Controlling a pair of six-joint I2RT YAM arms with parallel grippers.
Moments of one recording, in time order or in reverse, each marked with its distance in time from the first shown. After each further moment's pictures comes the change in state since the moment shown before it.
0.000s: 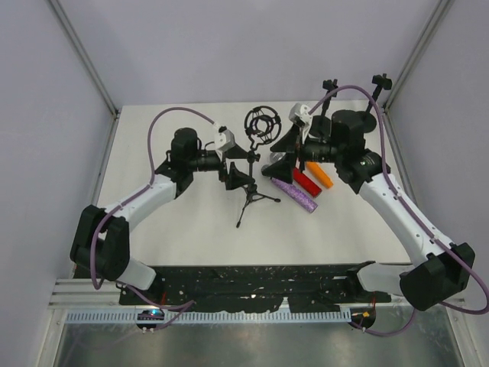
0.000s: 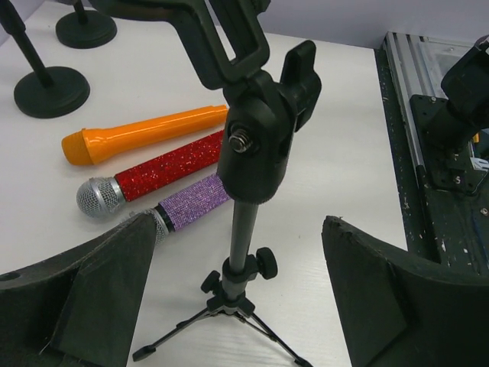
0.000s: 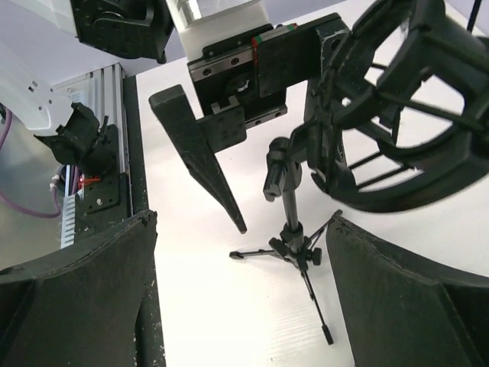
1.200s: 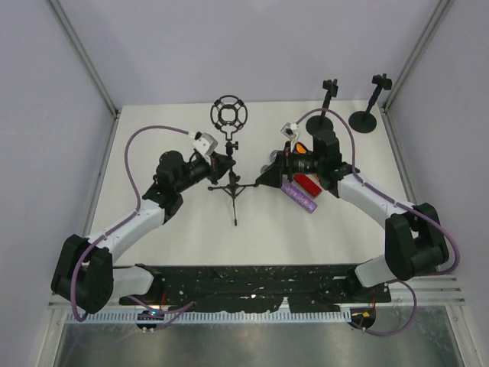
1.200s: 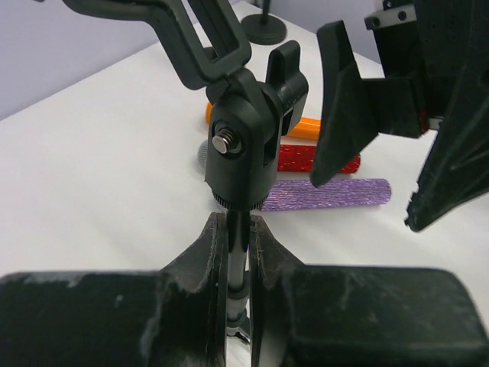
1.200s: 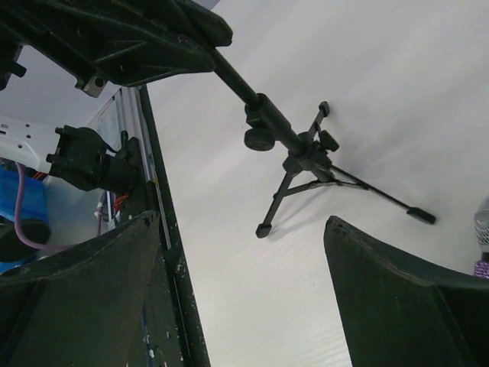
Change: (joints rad) left arm -0.019 -0.217 -0.245 0.170 -0.502 -0.164; right arm -0.046 0.179 -0.294 0.353 -0.018 0.321
